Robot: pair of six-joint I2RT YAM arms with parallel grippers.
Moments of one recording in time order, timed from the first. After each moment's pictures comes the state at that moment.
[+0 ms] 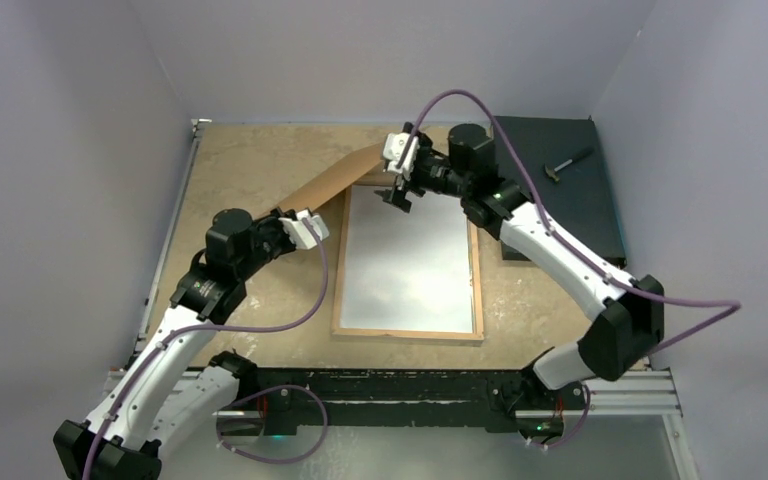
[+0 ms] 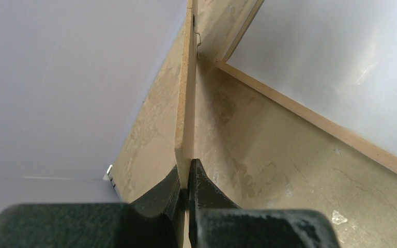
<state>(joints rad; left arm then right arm) -0.39 0.79 0.76 -0.27 0.14 0.82 0.59 1.43 1.35 -0.13 -0.50 -0.58</state>
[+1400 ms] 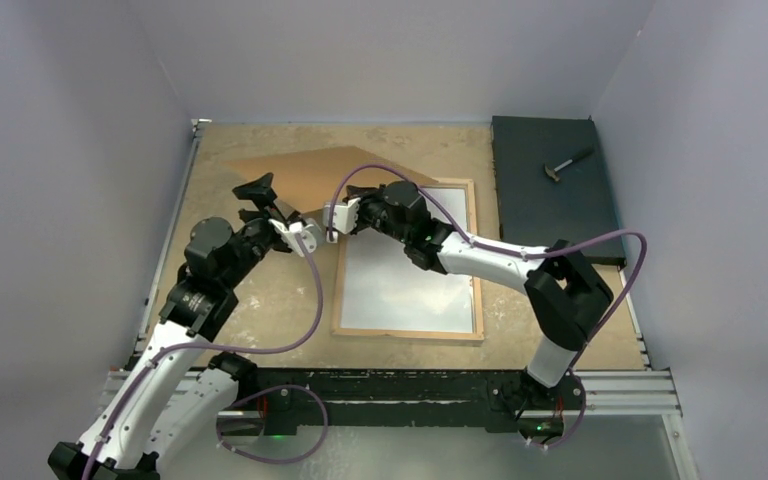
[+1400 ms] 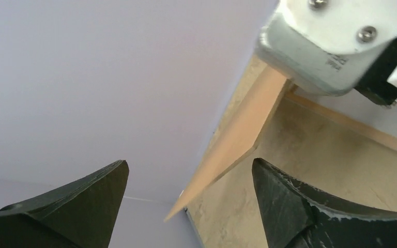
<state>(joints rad) -0.39 0.71 0.75 -0.15 0.14 1.02 0.84 1.72 1.16 0.36 -0.12 -1.04</state>
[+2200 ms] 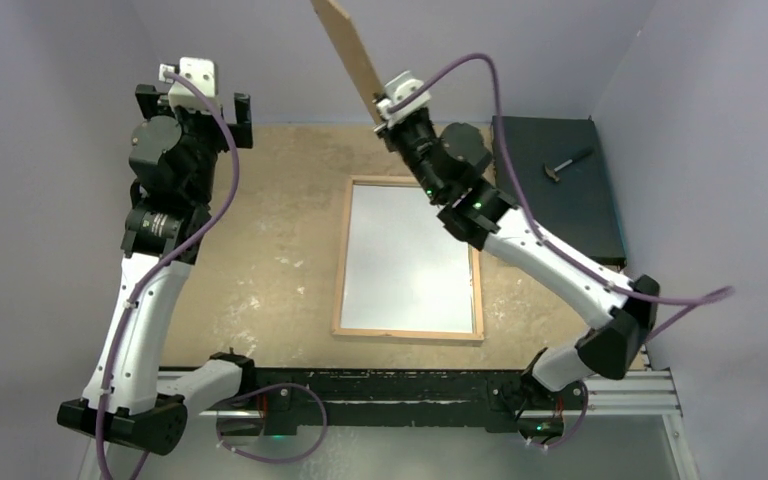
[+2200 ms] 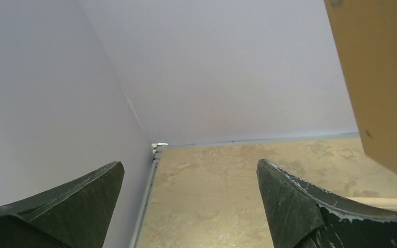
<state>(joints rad) -0.21 1.08 1.43 -0.26 -0.30 0.22 0.84 1.53 1.52 0.28 0.24 -0.43</state>
